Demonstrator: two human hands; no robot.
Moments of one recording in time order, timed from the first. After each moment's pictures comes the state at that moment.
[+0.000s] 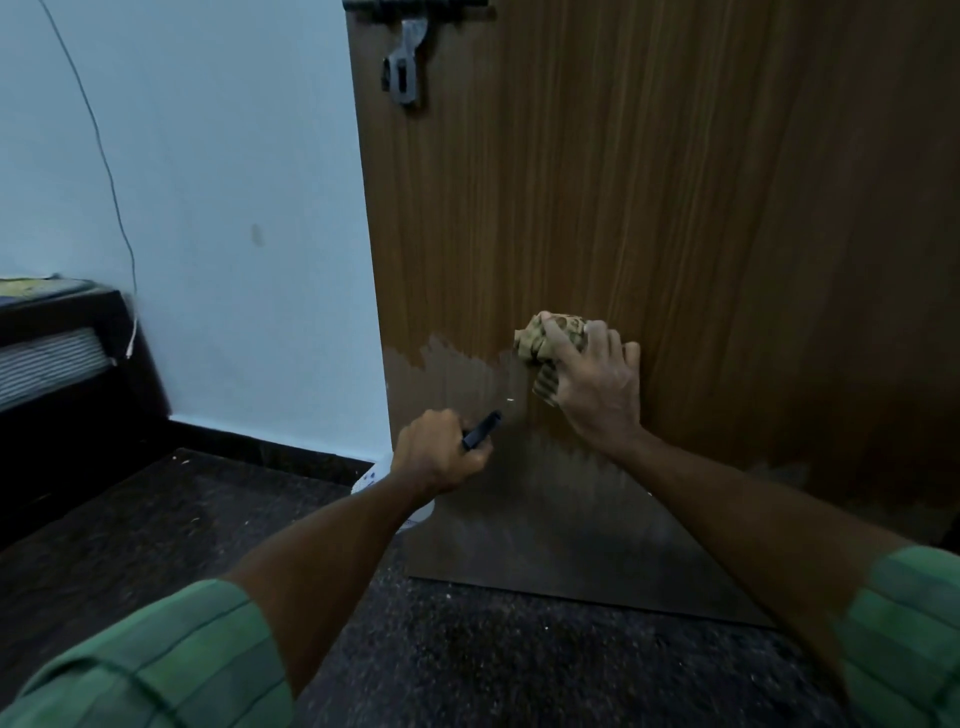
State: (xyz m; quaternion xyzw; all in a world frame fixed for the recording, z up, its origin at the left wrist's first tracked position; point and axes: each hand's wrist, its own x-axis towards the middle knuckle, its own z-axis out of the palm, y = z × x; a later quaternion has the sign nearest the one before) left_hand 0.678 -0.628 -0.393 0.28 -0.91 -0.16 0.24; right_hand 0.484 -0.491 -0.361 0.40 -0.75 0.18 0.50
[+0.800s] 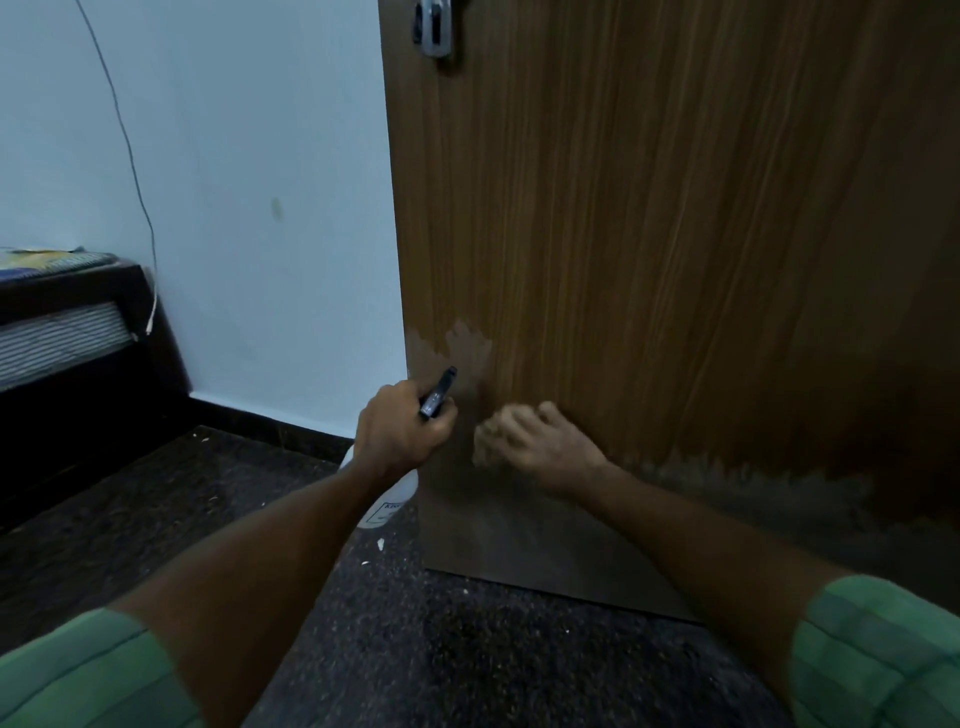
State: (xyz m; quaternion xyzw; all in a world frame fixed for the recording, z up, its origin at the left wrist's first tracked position) left_hand 0.714 -0.673 -0.391 0.32 -0.85 -0.21 0.35; right_hand 0.495 -0.550 -0.454 0.66 -0.56 -0.08 0.49
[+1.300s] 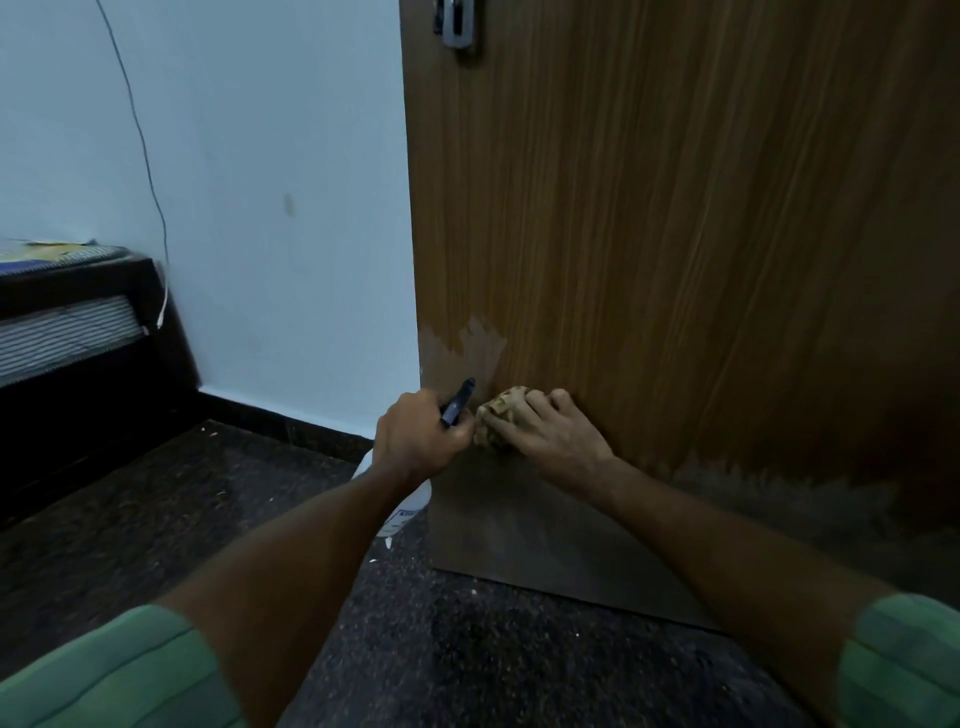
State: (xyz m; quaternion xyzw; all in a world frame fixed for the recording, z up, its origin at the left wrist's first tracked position) left_hand 0.707 -0.676 -0.403 0.33 -0.86 -0.23 0.32; right_hand 0.501 -0.560 -0.441 0.63 -0.59 -0.07 0.50
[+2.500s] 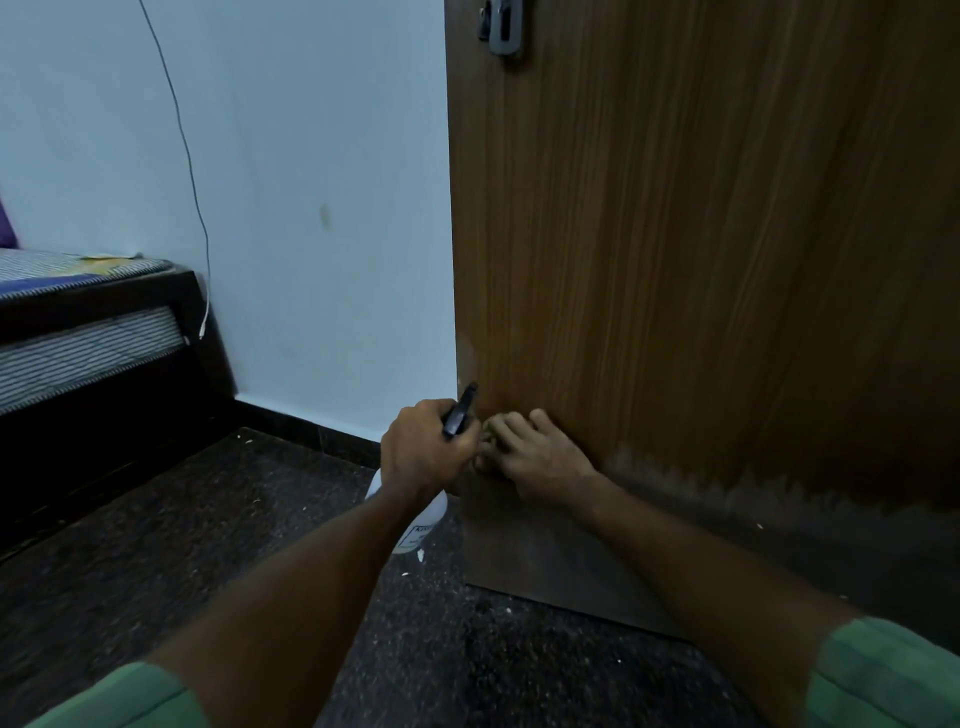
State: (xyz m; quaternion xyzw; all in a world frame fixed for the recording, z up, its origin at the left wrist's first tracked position) left_hand 0.729 -0.698 -0.409 0.34 -0.82 -0.23 0.39; right_hand 0.540 -0.628 -0.459 0.68 -0.55 -0.03 0.49
